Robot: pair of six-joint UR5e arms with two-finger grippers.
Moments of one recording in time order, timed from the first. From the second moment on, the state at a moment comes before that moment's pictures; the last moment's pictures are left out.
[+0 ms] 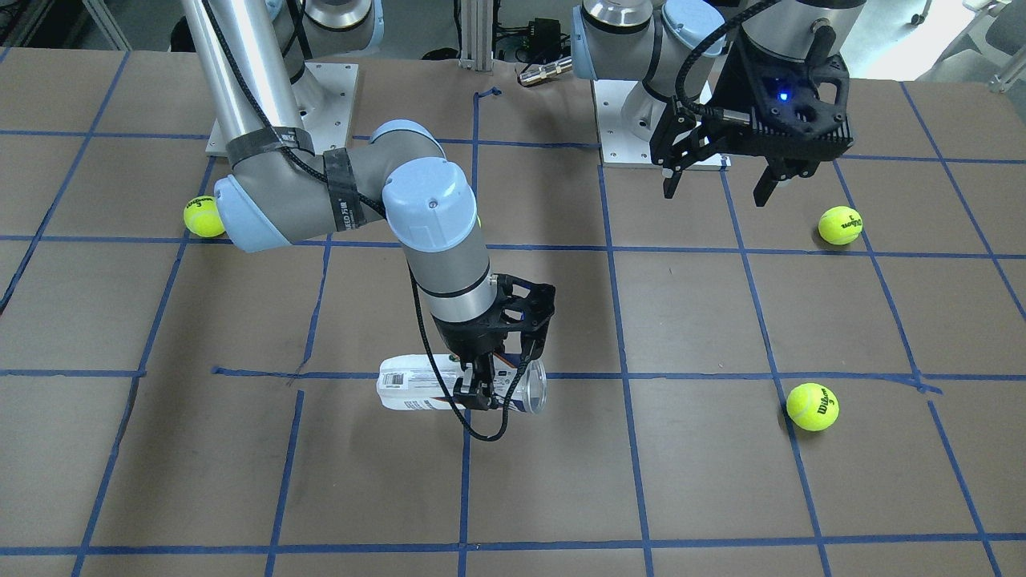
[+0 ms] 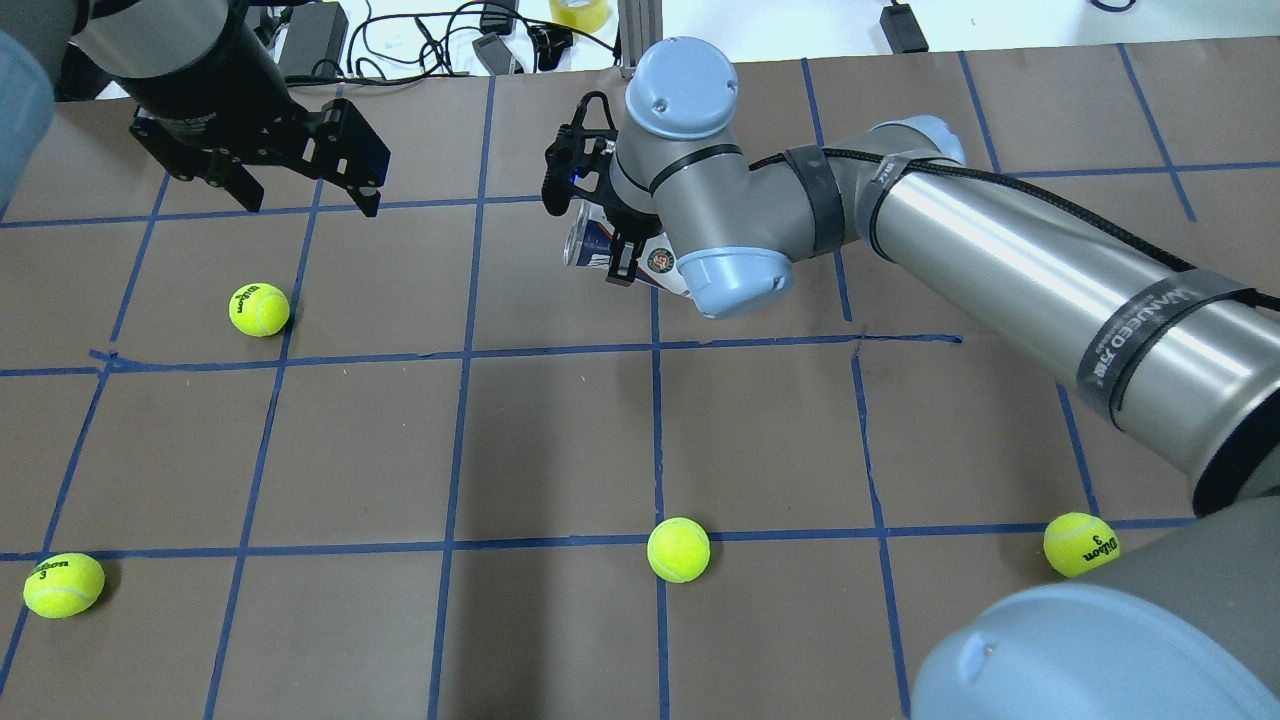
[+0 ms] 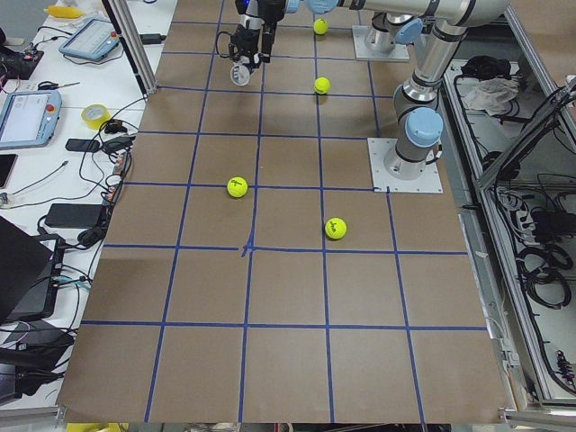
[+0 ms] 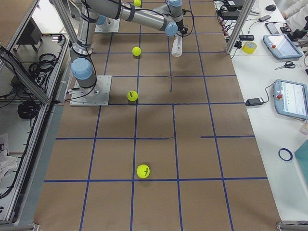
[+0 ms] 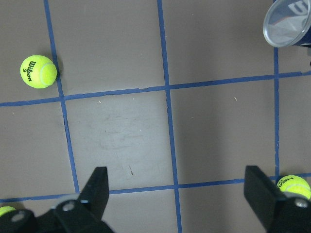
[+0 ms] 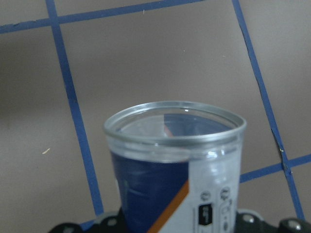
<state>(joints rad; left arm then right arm) -1.57 -1.55 -1.51 -1.57 1.58 0.09 1.93 -1.08 1.58 -2.36 -1.44 -0.97</state>
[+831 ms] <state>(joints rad) -1.57 -1.55 -1.51 -1.57 1.58 0.09 2.00 -0.99 1.58 -2.46 -1.44 -0.97</state>
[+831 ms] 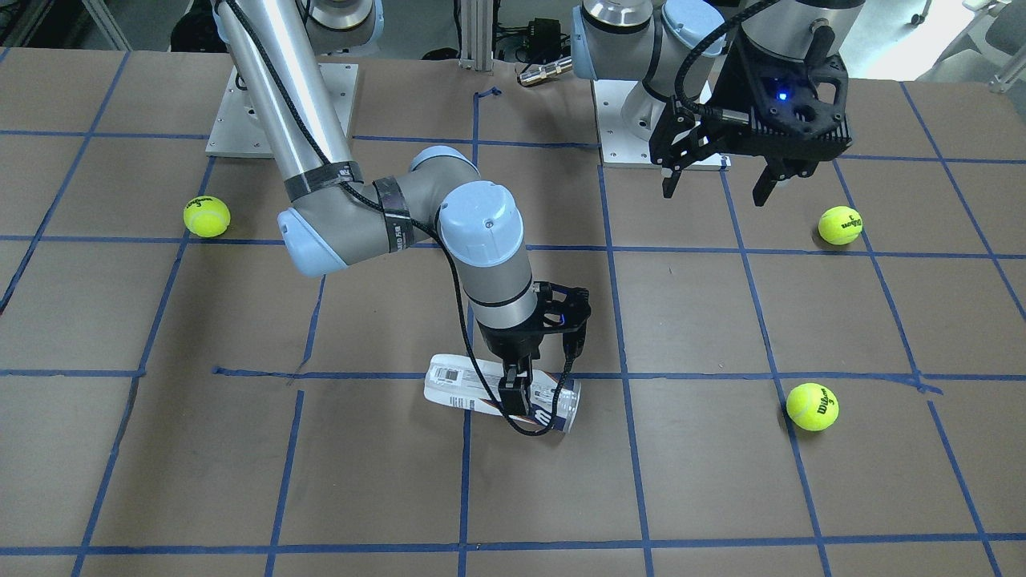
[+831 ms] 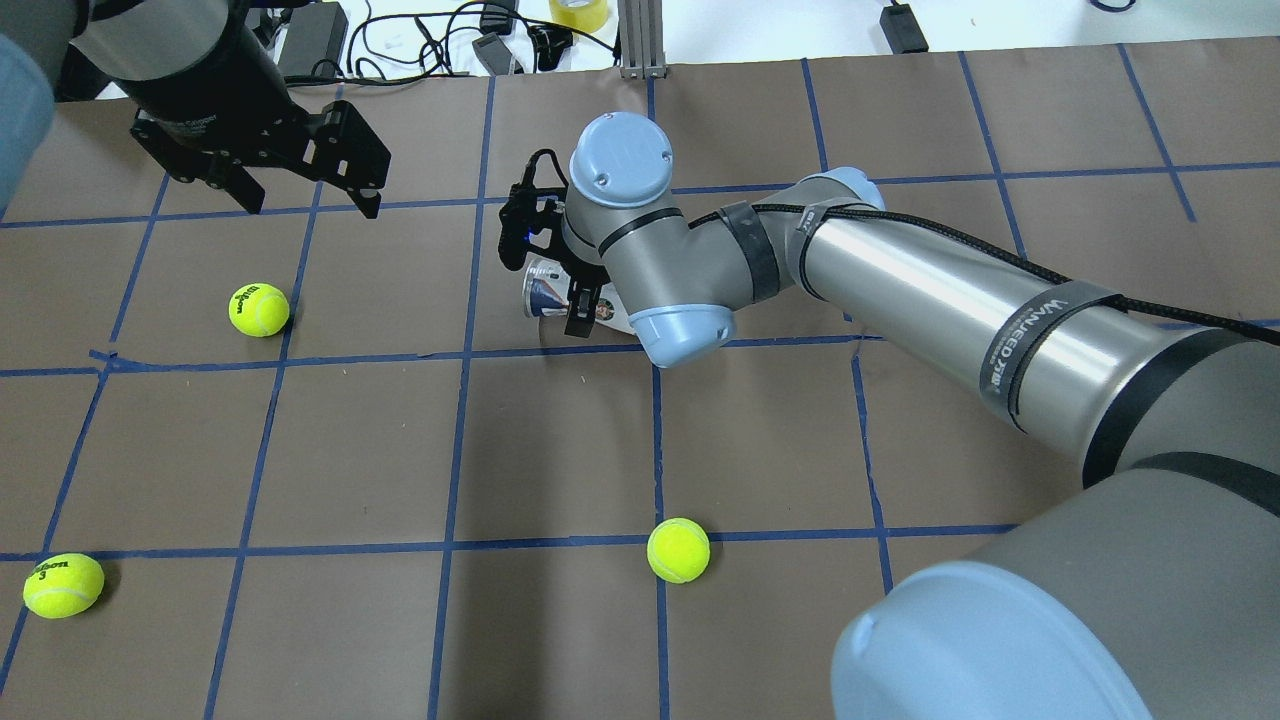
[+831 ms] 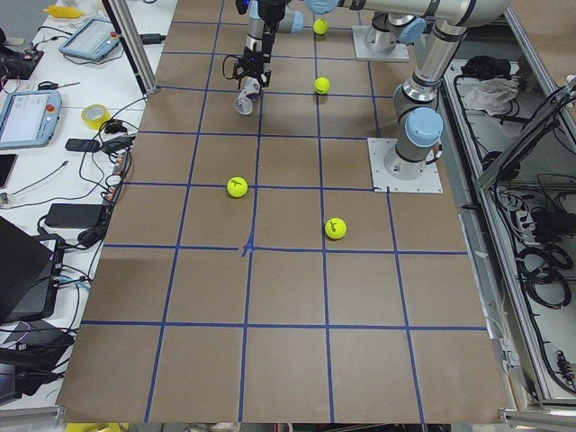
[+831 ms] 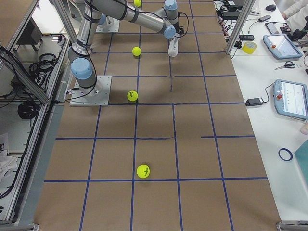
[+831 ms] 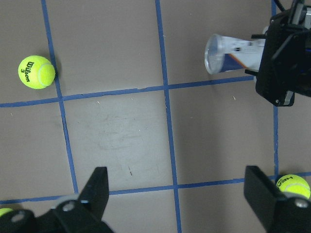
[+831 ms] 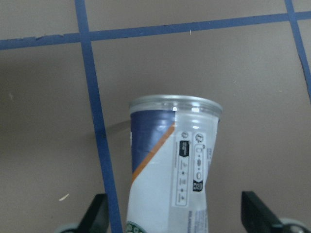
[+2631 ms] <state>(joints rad) -1.57 -1.58 -1.52 -1.54 1.57 0.07 1.67 -1.35 1.56 -1.95 -1.36 -0.82</state>
